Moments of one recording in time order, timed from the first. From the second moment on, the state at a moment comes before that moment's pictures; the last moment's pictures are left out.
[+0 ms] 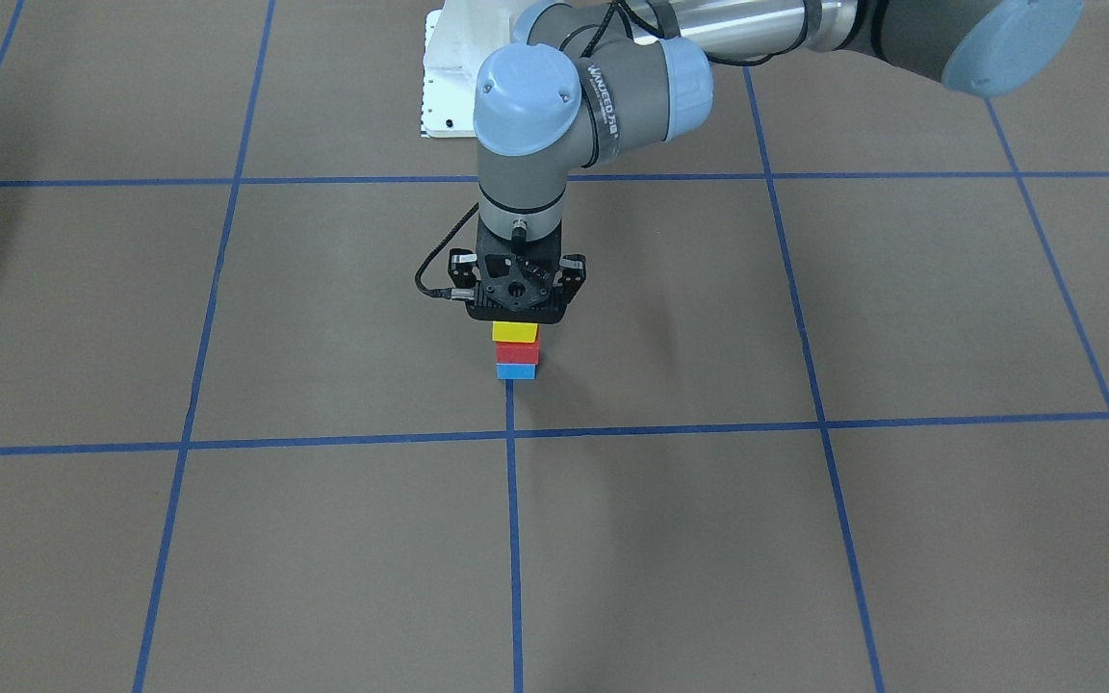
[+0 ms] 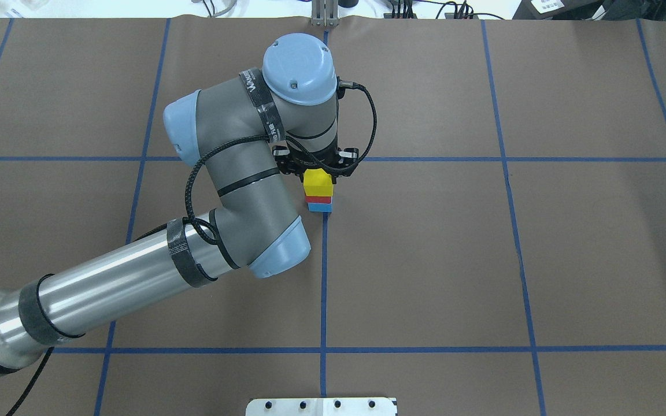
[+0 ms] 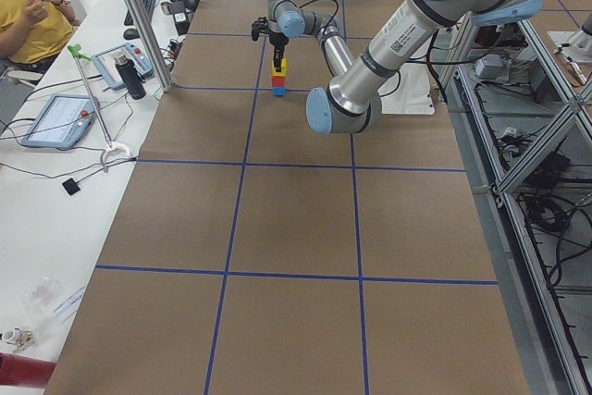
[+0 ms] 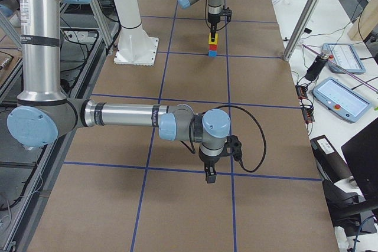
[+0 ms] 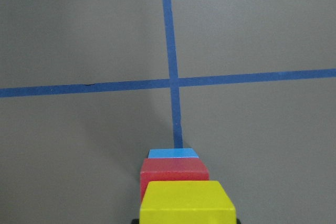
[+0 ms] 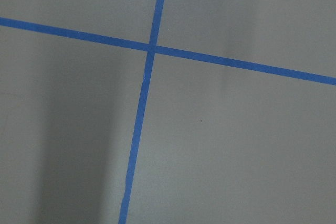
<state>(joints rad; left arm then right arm) -0.60 -2.54 -1.45 -1.50 -1.95 -1.09 1.57 -1.63 1.64 -1.60 2.27 -0.17</state>
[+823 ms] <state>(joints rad) -0.60 -2.54 -1.45 -1.48 -1.95 -1.11 1.57 -1.63 1.64 -1.60 2.27 -0.17</state>
